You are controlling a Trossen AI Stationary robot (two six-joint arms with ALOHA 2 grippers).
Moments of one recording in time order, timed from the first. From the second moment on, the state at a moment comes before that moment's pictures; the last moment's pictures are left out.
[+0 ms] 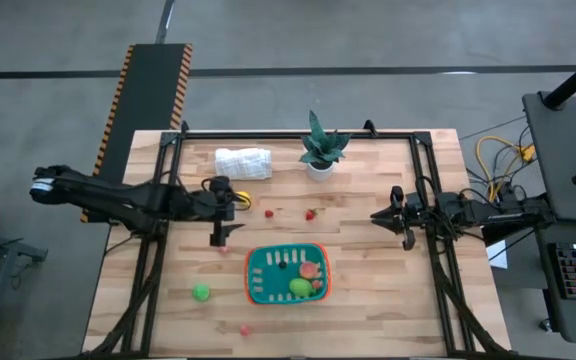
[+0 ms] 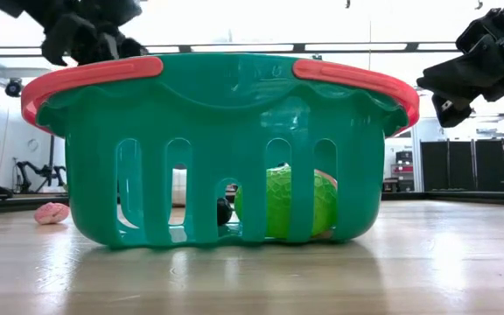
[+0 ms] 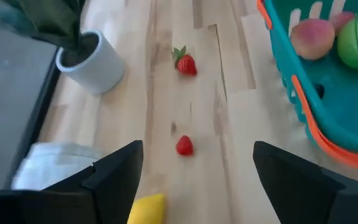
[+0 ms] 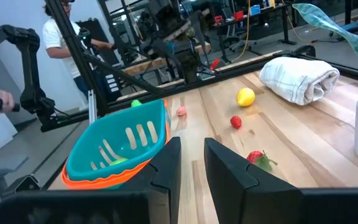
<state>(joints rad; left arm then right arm) -0.12 0.97 0.70 -0.41 -0.29 0.16 0.07 0.06 0.01 0.01 0.03 0.30</state>
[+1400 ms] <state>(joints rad) 0.20 1.58 0.91 -0.66 -0.32 0.83 0.07 0.15 0.01 0.01 0.02 0.36</state>
